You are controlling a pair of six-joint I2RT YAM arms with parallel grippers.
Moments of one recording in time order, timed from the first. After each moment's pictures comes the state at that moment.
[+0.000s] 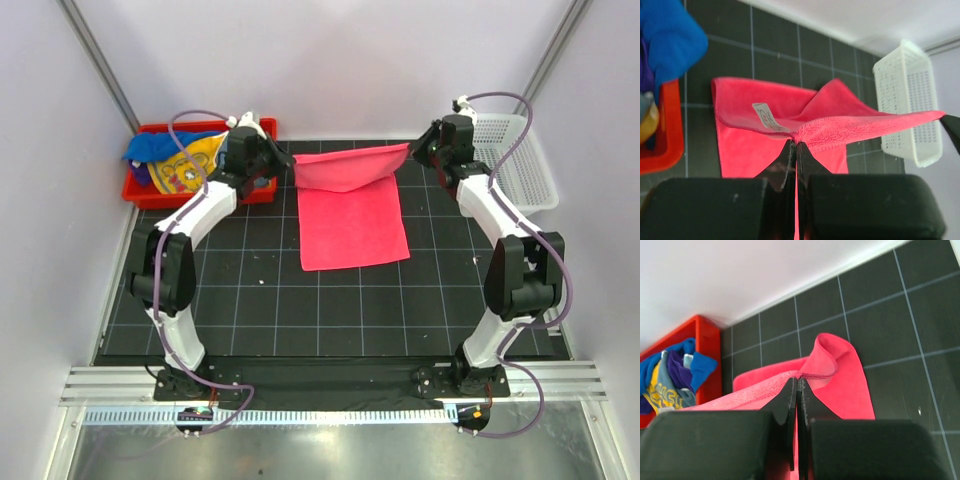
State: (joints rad) left arm -0.30 1.84 1.47 0.02 0.15 -0.70; right arm 0.11 1.74 1.43 -0.05 -0.01 0.61
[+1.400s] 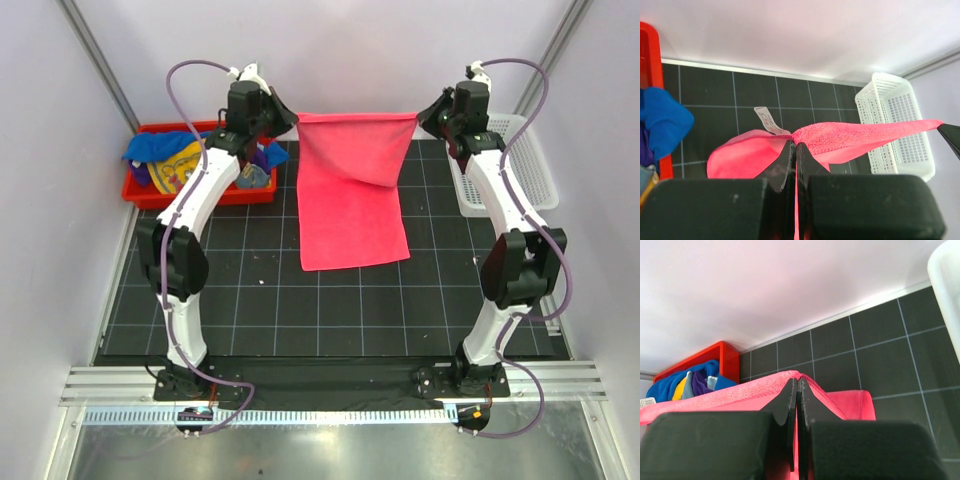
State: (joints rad) left arm -0.32 1.97 1.94 -0.25 0.11 -0.60; right arm 0.07 1.80 1.73 -0.24 -0.03 0.58
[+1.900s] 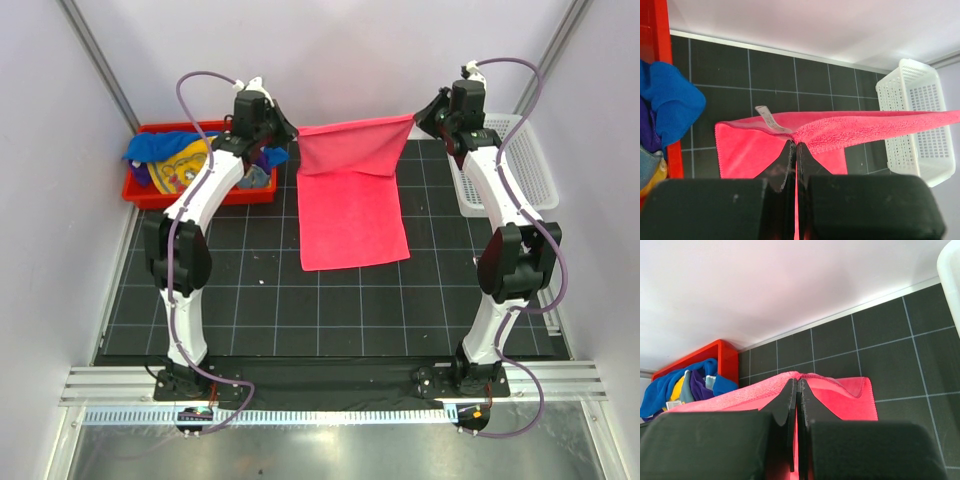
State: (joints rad) left arm -0.31 2.04 1.94 -0.28 0.11 -0.60; right arm 0.08 1.87 1.80 -0.26 -0.04 0.58
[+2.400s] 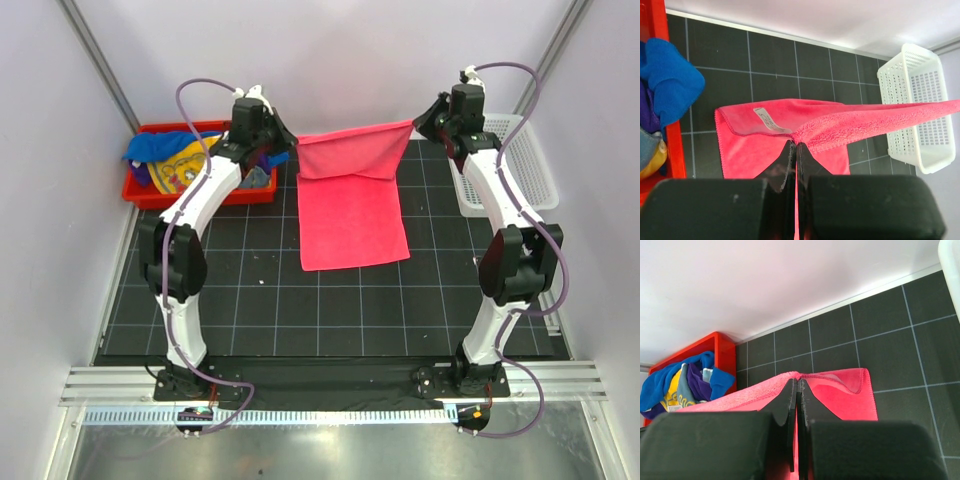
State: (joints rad) left arm -0.31 1.99 1.84 -0.27 0.13 -0.60; right arm 0.08 1.86 1.77 -0.27 -0.06 0.58
